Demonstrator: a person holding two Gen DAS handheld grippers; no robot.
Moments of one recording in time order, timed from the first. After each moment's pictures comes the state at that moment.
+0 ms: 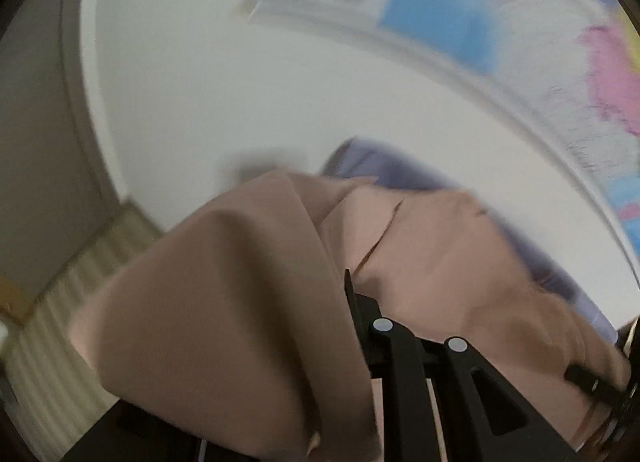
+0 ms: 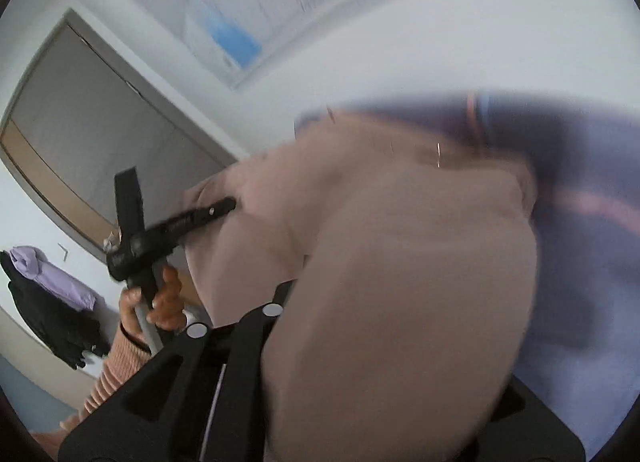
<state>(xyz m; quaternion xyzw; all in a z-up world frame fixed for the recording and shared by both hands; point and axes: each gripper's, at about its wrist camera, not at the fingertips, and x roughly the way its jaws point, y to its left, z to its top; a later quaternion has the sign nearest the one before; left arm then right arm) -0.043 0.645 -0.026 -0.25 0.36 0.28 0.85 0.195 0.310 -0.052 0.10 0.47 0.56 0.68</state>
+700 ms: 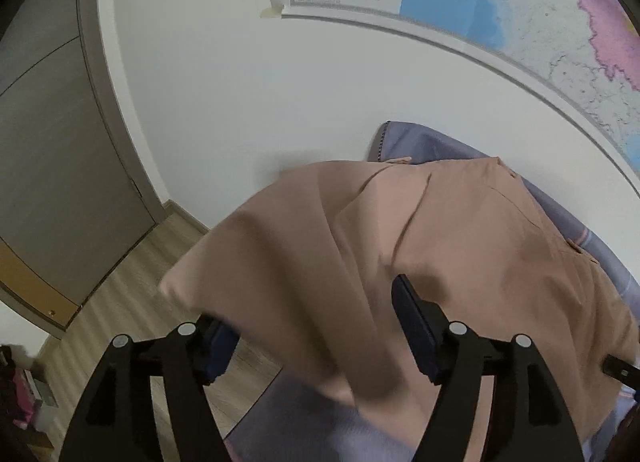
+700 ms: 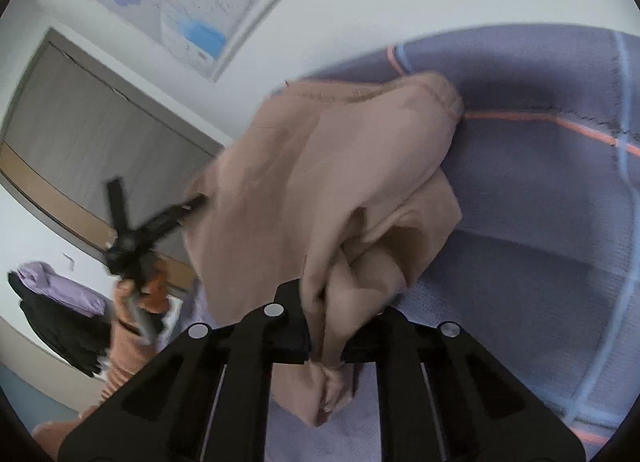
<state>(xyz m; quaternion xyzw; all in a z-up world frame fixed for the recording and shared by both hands) -0.079 0.618 -0.011 -0.17 0.39 0.34 0.84 0.206 0.285 -0.068 0.10 0.51 0.53 0.67</state>
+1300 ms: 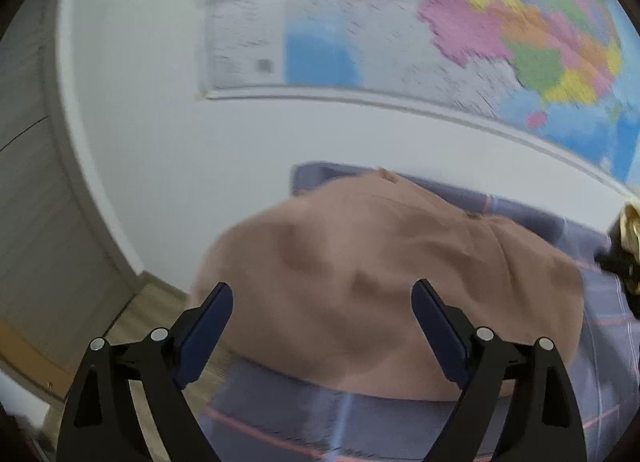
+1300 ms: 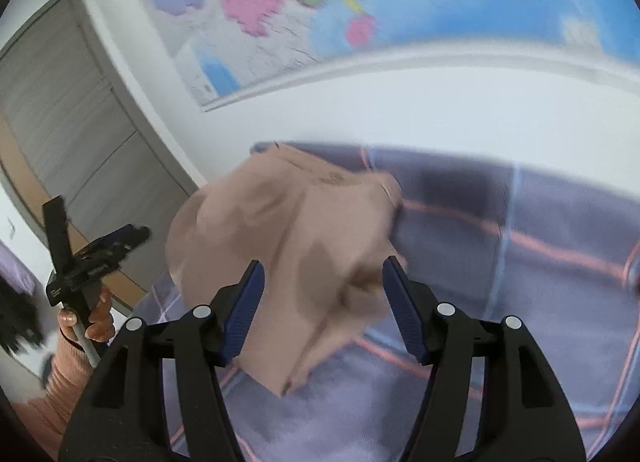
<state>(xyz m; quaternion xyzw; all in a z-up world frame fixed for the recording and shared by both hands) -0.101 0.523 0.016 -0.08 0.33 0.25 0.91 0.177 0.252 0.012 0.02 0.37 0.49 0.79</state>
